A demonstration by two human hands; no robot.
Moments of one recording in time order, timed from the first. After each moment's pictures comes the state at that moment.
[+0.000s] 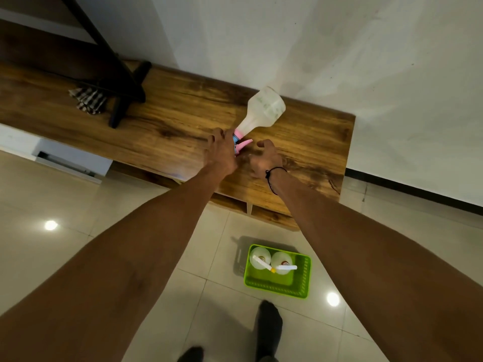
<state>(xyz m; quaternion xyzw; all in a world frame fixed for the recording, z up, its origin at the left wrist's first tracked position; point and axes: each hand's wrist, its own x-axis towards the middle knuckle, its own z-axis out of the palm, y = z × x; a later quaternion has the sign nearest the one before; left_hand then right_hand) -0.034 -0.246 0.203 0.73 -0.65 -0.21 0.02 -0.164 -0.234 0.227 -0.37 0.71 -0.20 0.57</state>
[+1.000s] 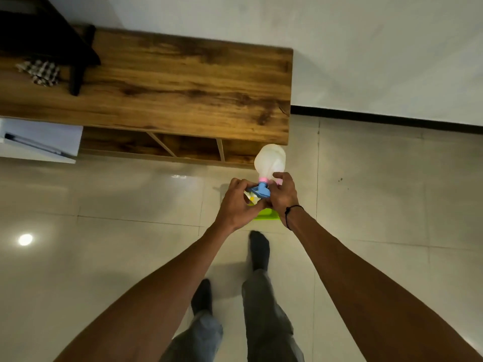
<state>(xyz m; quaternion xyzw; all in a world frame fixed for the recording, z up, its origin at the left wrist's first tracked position) -0.113 0.074 0.247 0.59 -0.60 -0.52 0.14 -0.252 0.071 0.252 -0.19 0.78 -0.29 0.52</state>
